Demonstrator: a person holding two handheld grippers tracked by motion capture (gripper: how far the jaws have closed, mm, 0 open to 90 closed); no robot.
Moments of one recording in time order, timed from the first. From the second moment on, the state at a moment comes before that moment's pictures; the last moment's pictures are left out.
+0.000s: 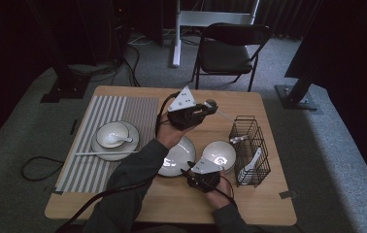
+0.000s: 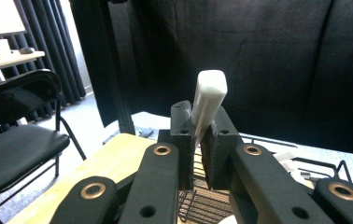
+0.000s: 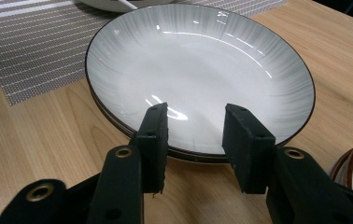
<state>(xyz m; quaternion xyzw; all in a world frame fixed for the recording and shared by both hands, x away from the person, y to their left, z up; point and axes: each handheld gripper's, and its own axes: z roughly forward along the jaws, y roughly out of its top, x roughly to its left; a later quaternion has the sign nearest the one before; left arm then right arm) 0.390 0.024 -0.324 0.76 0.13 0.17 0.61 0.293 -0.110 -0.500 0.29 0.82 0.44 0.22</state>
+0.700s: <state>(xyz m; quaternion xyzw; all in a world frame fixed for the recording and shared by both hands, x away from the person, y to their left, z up) 0.381 0.055 -0.319 0.76 0.14 0.20 0.60 0.294 -0.110 -0.499 0.29 0.83 0.44 0.22</state>
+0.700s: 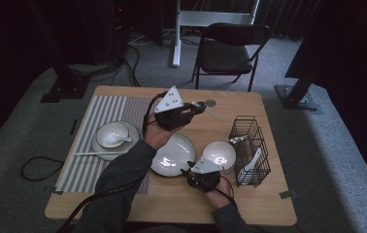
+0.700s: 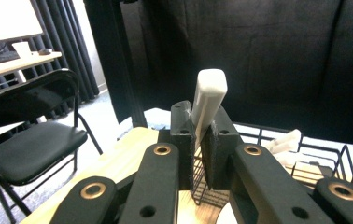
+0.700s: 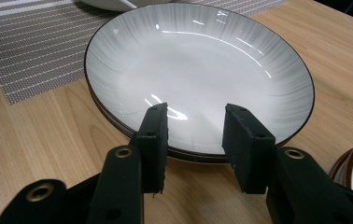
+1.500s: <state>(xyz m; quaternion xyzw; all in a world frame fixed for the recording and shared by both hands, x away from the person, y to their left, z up) 0.371 0.085 -0.335 0.77 0.16 0.20 0.59 0.296 -0.108 -0.497 0.28 0.83 0.43 0.22</state>
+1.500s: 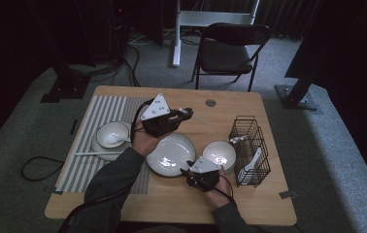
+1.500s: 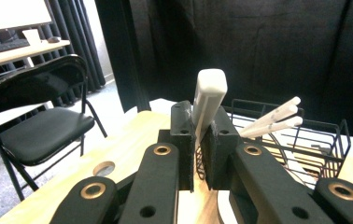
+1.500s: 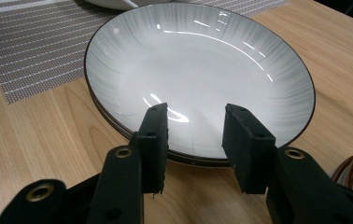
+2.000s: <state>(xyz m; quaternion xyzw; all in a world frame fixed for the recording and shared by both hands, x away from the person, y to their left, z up) 0.366 0.096 -0.345 0.77 0.17 0.19 0.59 0.296 -0.106 -0.490 0.28 0.83 0.43 0.23</state>
